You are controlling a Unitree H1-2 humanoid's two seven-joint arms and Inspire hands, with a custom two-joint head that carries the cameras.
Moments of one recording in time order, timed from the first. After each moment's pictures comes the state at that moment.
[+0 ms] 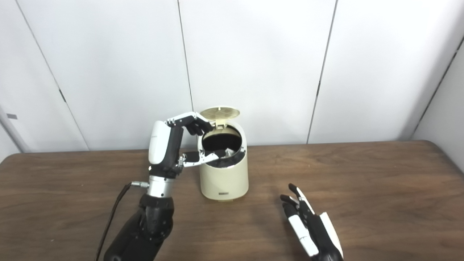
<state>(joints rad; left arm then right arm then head) -0.59 0.05 -0.24 0.38 0.60 -0.44 0.55 0.06 -0.11 0.04 -0.32 -0.21 0.21 0.03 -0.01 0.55</state>
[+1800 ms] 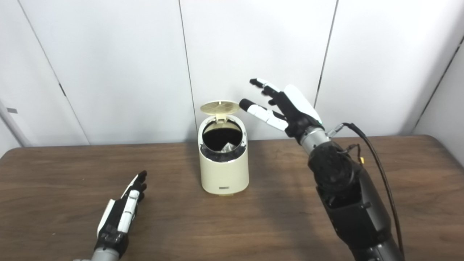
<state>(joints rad) -0.07 0.07 0.02 -0.11 0.06 0.14 0.00 -0.68 -0.32 0.21 -0.12 -0.49 0.42 0.26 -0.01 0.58</state>
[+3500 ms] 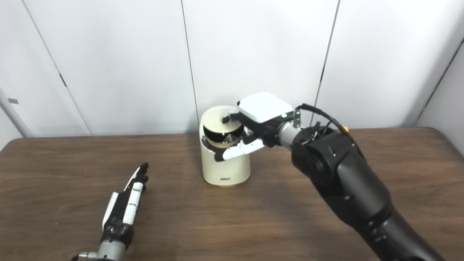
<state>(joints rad) -0.06 0.04 0.01 -0.12 0.08 0.14 0.03 -0.76 -0.40 0.45 -0.26 -0.96 0.24 0.75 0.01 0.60</state>
